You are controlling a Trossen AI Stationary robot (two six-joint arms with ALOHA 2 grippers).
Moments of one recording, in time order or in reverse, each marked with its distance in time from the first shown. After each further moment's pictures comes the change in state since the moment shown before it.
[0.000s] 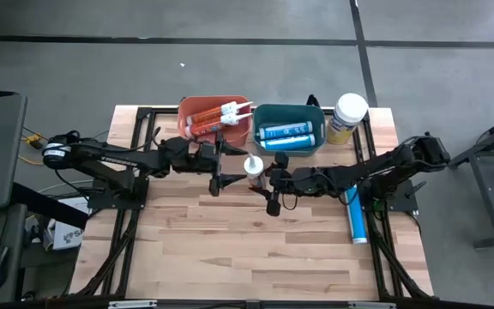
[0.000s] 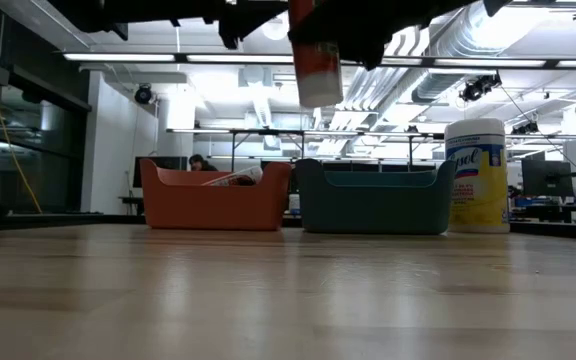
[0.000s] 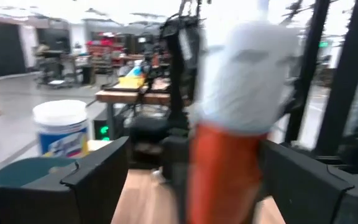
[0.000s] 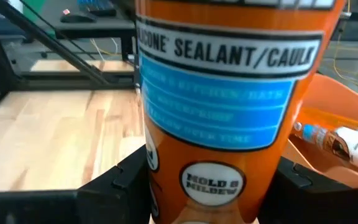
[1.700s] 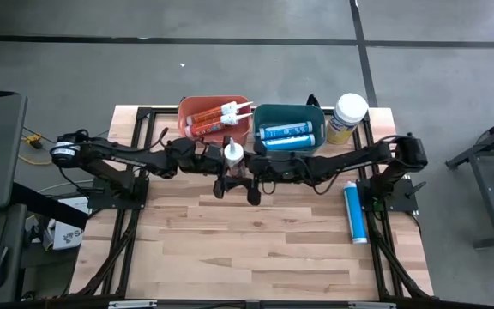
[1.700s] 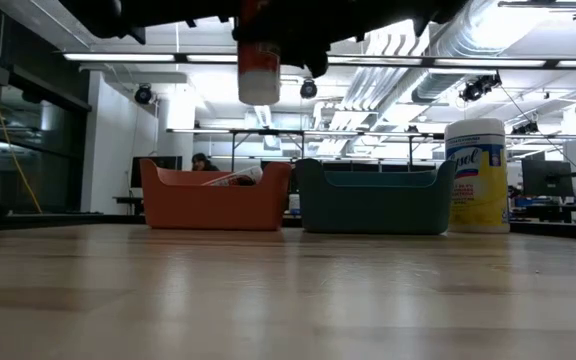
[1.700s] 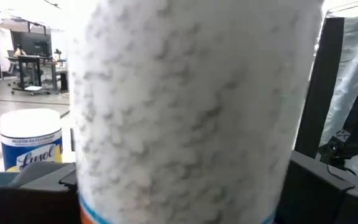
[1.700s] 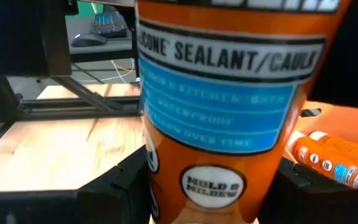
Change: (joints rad) left arm -0.001 0.105 0.046 0.104 0.070 -0.044; right arm -0.131 0.198 0.193 0.083 -0.217 -0.013
